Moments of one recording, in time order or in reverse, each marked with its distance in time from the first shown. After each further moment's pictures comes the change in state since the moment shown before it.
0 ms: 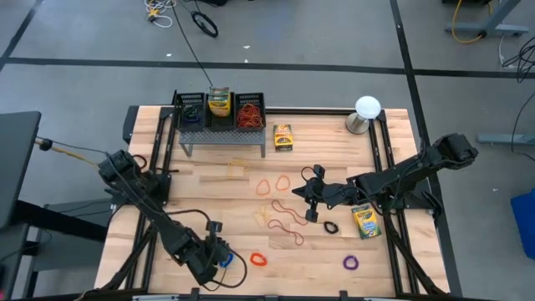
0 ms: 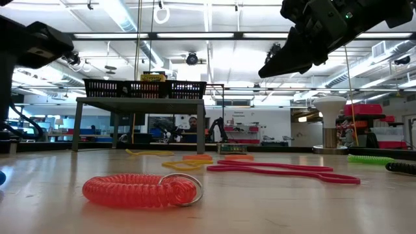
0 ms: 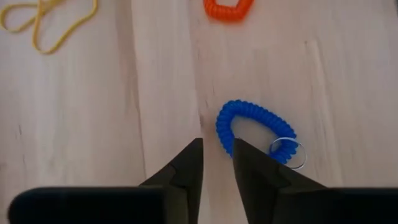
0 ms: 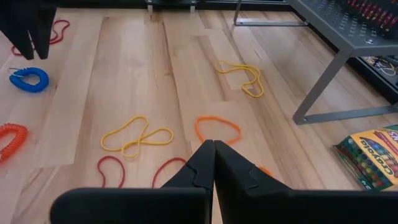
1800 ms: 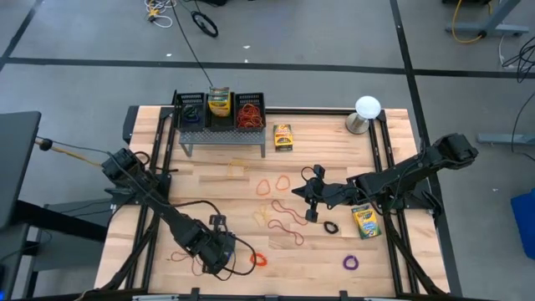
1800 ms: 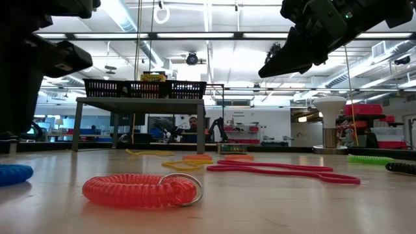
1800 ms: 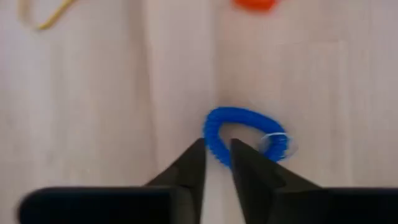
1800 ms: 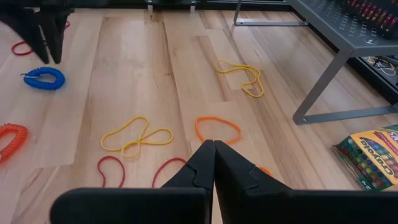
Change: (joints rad) left arm 0.101 0.002 0.022 -0.046 0.141 0.019; right arm 0.000 0.000 0.001 0.000 0.000 0.000
